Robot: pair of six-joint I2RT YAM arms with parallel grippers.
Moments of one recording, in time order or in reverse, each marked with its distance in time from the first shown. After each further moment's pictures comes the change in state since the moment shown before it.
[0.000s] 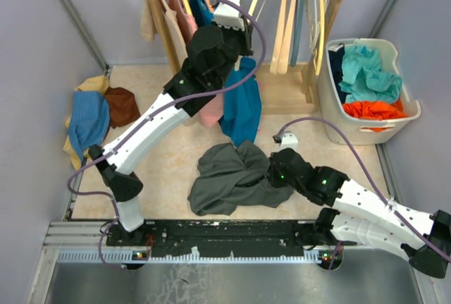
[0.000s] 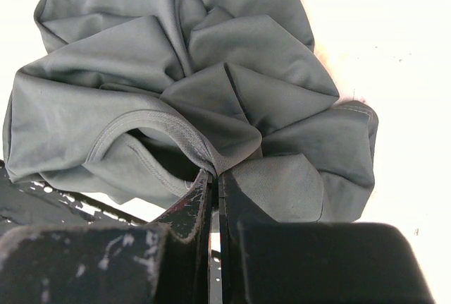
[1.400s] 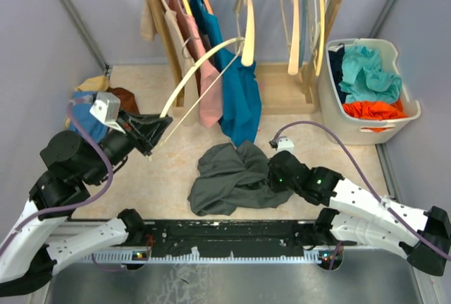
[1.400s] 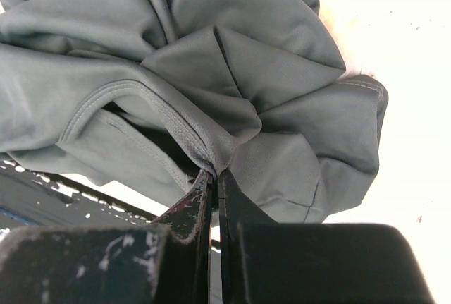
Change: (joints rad) left arm 0.000 -1.145 -0.898 -0.356 0.320 -0.194; right arm -0.002 0.029 -0.030 -0.012 -0.050 -0.007
